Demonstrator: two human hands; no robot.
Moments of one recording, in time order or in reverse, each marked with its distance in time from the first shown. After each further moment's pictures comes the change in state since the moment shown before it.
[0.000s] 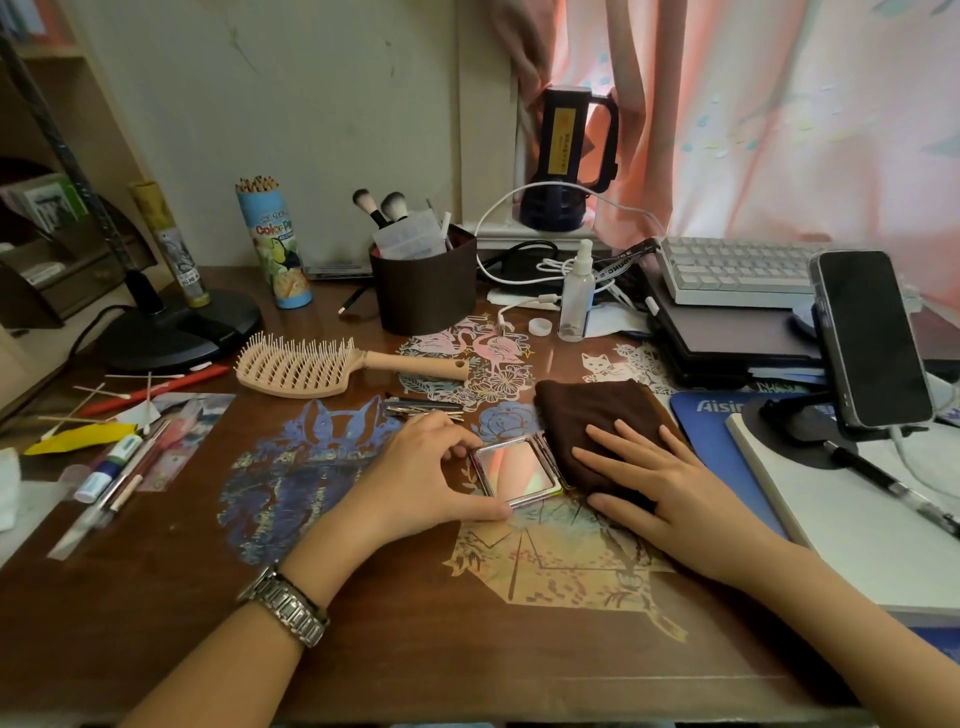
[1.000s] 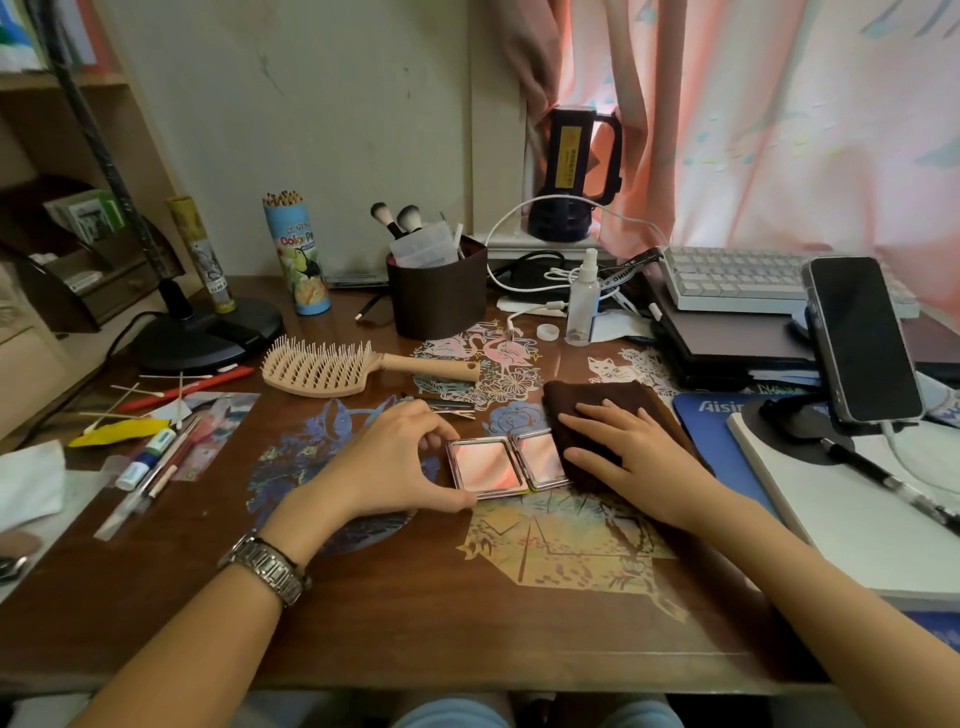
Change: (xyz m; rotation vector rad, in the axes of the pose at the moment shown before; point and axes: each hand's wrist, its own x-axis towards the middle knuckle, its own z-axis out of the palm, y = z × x) left_hand -0.009 -0.022 -0.029 0.146 -0.027 0.044; right_hand 0.037 -0.015 -0.006 0.062 -0.010 0.101
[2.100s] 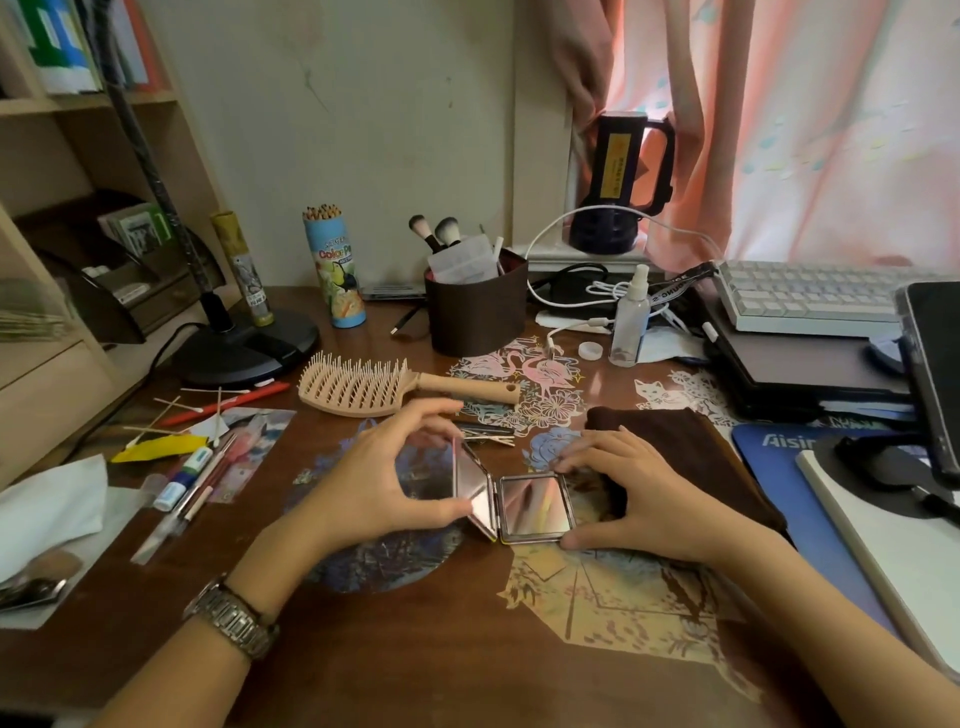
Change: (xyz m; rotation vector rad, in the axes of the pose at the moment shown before) left_hand -0.022 -0.019 -0.027 -0.289 0.118 0.005; right_hand 0.029 -0.021 0.011 0.177 -0.007 -0.282
